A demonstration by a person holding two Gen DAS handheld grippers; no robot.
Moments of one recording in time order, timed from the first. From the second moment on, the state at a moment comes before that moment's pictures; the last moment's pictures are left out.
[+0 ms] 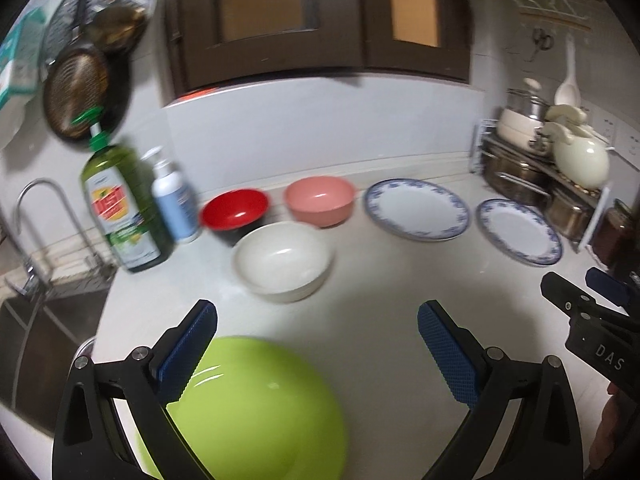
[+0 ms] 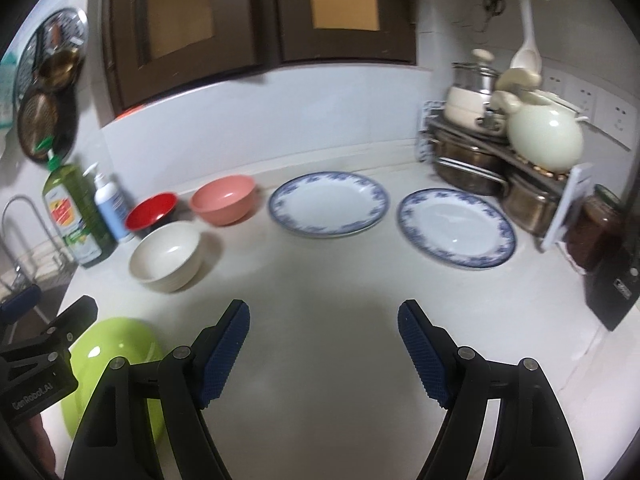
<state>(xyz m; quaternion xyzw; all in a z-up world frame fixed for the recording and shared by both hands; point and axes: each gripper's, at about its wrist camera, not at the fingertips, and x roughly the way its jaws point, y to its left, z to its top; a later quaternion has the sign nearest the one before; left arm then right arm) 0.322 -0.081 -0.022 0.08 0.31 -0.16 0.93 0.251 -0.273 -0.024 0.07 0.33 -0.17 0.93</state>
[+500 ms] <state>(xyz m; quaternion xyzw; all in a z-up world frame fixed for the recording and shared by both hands) 0.331 -0.196 0.008 0.10 0.28 -0.25 0.92 0.225 -0.366 -0.001 0.11 0.30 -0.24 0.92</state>
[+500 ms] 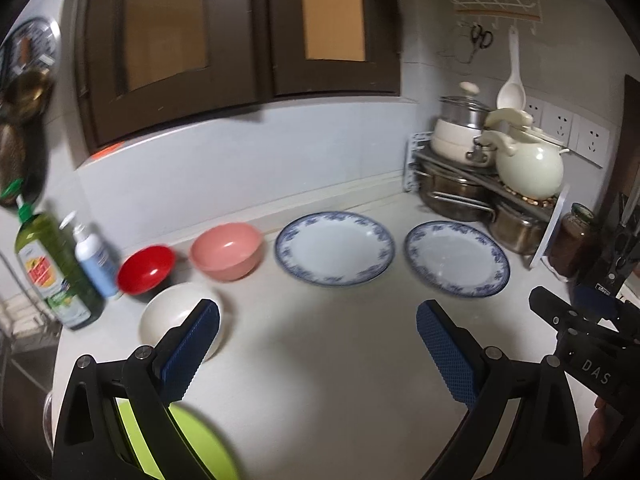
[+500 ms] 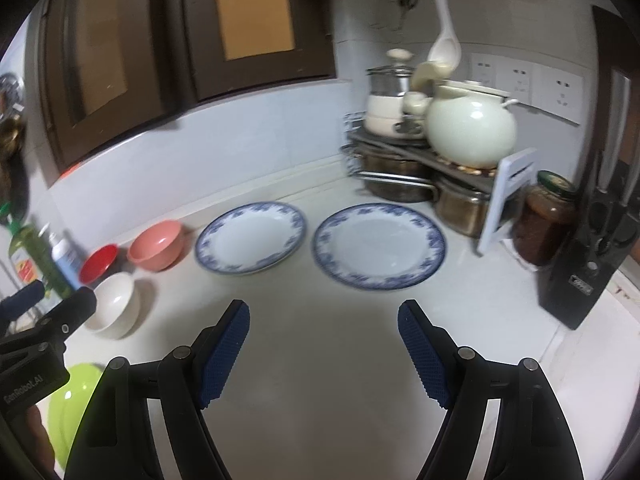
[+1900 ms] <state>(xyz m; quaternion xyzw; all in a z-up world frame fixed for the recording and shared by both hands) 0.496 -0.457 -0.092 0.24 0.33 -0.43 0.81 0.329 -0.577 -0.100 0.26 0.32 -0.38 0.83</state>
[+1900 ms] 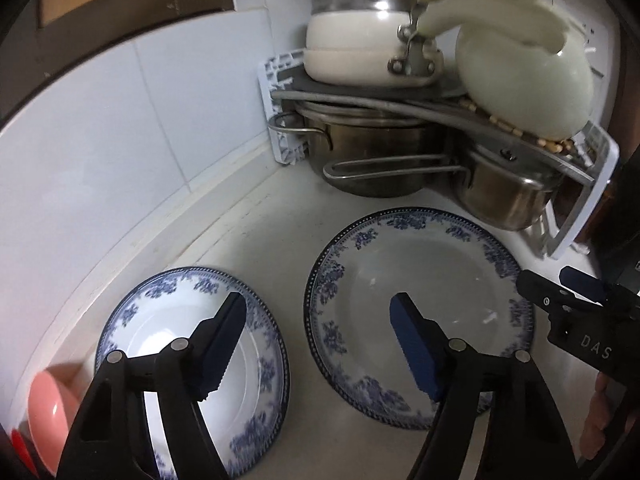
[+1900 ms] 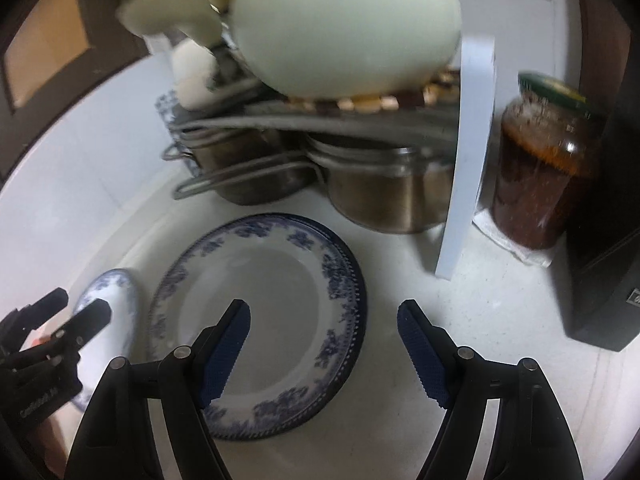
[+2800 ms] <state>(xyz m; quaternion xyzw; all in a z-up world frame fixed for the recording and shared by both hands) 0.540 -0.501 -0.149 0.24 0.41 -0.46 0.75 0.358 -0.601 -0.146 0.29 0.37 -0.40 0.79</state>
